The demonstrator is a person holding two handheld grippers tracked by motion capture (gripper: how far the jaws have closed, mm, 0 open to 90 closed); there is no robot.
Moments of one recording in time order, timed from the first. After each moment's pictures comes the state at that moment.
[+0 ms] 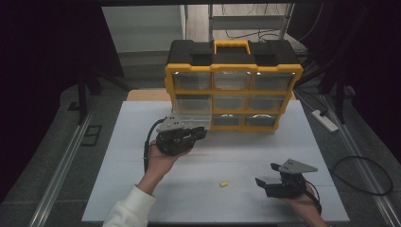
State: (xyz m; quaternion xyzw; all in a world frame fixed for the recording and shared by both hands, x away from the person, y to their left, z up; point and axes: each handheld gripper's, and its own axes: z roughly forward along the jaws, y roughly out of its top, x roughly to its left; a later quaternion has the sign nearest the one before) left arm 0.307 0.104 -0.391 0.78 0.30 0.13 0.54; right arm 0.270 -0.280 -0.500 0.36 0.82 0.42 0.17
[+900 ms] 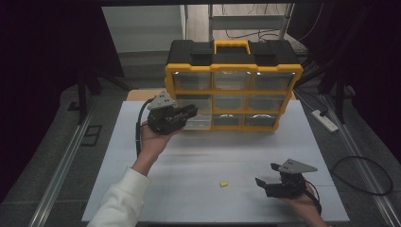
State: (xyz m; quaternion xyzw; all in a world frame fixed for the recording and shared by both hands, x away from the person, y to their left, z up) left arm 0.340 0.124 -0.358 0.76 0.34 0.17 0.53; right arm 0.271 -0.279 -0.501 0.36 0.82 0.42 0.17
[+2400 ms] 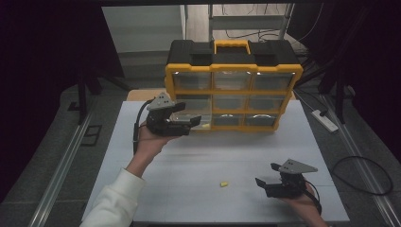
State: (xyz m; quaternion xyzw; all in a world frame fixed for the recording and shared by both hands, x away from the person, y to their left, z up) left arm 0.329 0.125 -0.359 0.77 0.33 0.16 0.52; right arm 0.270 -0.280 -0.501 0.35 0.82 0.42 0.17
